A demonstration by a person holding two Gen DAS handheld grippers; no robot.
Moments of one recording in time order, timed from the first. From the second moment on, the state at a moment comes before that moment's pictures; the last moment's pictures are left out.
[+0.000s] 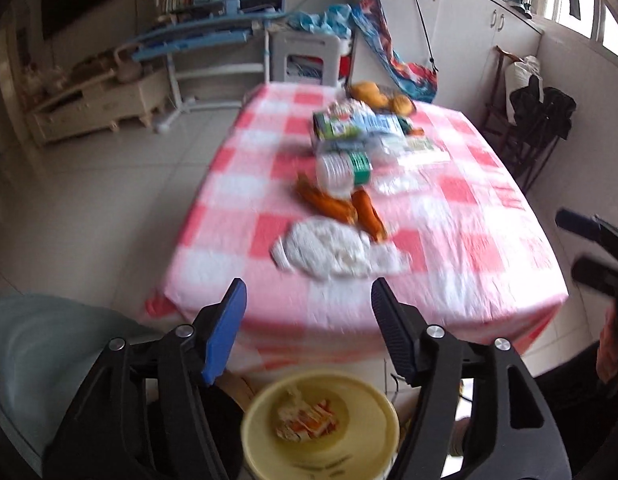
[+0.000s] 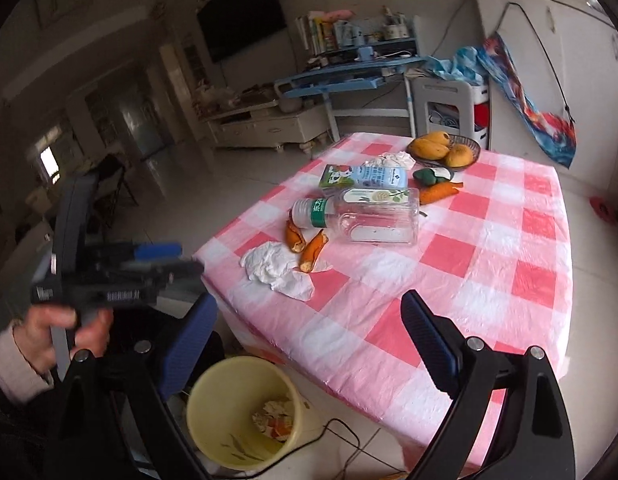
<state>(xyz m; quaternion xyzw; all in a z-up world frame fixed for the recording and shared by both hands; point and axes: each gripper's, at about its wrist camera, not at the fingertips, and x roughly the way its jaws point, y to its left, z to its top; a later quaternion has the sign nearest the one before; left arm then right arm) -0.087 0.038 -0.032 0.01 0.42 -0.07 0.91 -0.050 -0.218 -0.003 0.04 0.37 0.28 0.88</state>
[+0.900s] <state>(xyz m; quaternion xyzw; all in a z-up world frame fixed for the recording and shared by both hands) -0.021 0.059 -0.024 -0.01 0.39 -0.03 0.92 -0.004 -0.152 -0.032 0.00 0.37 0.28 0.89</state>
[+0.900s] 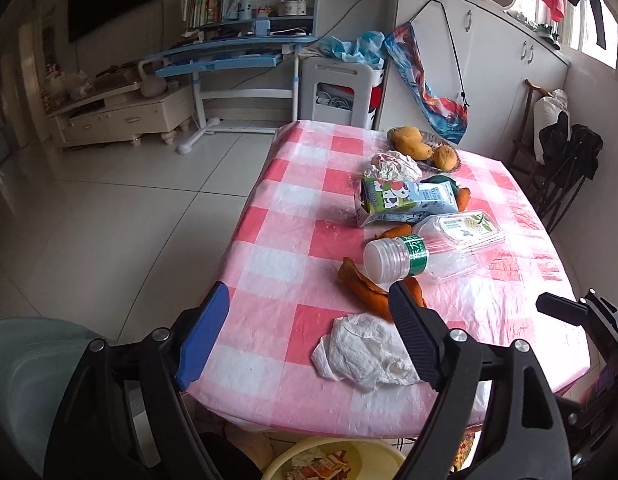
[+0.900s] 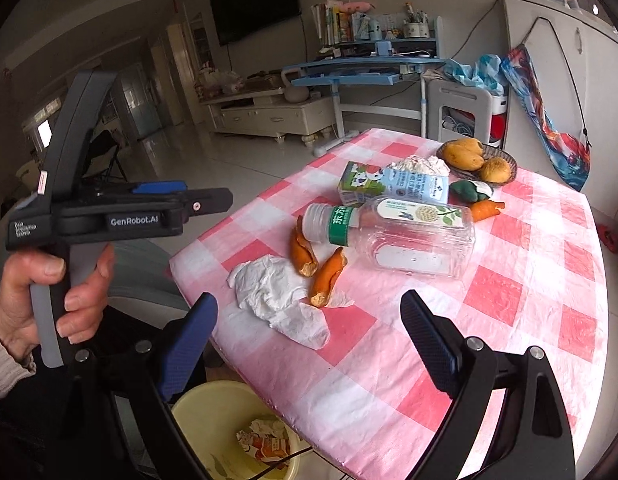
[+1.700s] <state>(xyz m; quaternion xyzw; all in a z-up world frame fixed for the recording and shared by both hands) -0.007 0.096 -0.038 -0.05 0.43 0.03 0.90 0.010 -0.112 -0.063 -0.01 0.41 0.30 0.86</state>
